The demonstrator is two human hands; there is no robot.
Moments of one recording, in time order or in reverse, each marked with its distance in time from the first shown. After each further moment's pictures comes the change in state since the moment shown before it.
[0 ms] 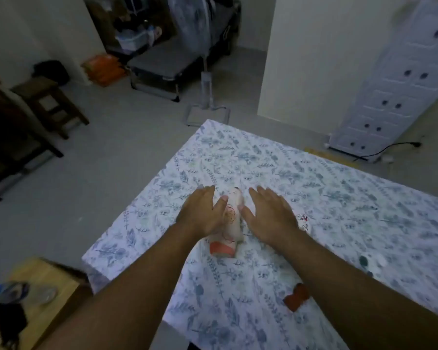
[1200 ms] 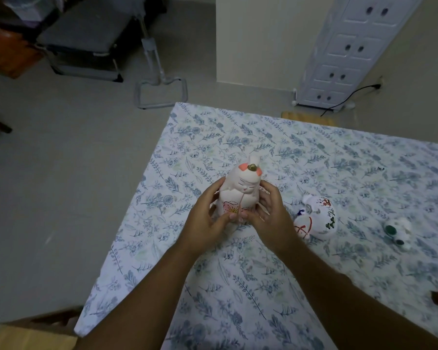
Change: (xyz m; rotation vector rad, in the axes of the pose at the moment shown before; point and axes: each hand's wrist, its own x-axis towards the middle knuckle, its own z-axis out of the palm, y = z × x) left_hand 0.075 -0.077 0.017 -0.696 -0.203 0.329; right_hand 0.043 -0.018 0.092 1.142 0.283 0.259
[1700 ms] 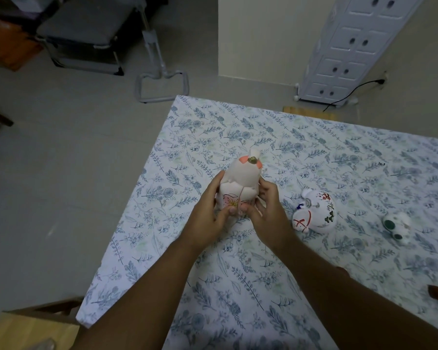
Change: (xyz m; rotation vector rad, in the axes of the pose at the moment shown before) left_hand -0.001 -0.009 0.006 0.055 -0.059 0.029; right_hand -0.003 0.008 0.004 -0.023 -0.008 -0.078
